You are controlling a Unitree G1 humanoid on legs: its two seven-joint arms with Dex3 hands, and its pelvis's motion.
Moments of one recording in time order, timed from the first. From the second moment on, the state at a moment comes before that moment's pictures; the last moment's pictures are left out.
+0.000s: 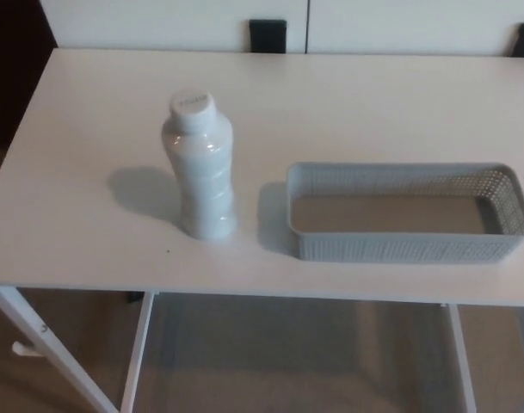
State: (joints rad) left_arm 0.22 0.56 0.57 0.32 -0.41 -0.13 -0.56; right_arm 0.36 -0.24 -0.43 0.69 0.40 -0.15 0.45
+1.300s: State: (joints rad) left_arm -0.13 0.49 0.19 0.25 -0.31 -0.03 -0.47; right_arm 0.37 -0.23 -0.42 0.61 0.39 -0.12 0.40
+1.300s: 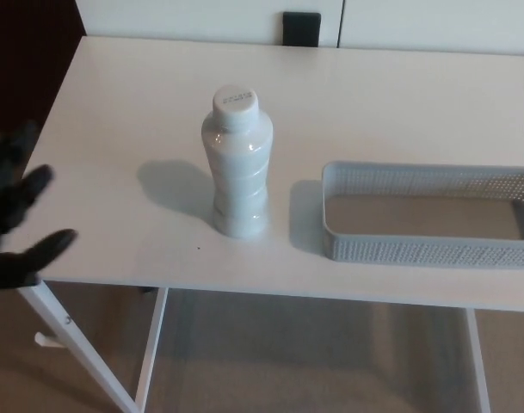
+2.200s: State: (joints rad) left_arm -0.36 0.37 0.15 0.51 -0.29 0.05 -0.47; right_arm 0.37 -0.24 -0.40 0.58 0.38 -0.12 0.40
